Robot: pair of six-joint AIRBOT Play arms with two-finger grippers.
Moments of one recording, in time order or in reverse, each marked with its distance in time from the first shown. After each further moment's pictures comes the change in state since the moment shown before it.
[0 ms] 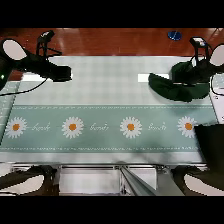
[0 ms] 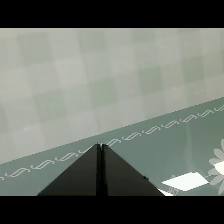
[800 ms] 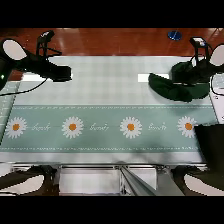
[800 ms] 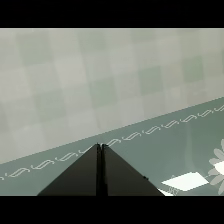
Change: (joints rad) left arm 0.000 0.000 0.000 0.000 0.000 0.000; right arm 0.000 0.000 0.000 0.000 -0.001 0.000
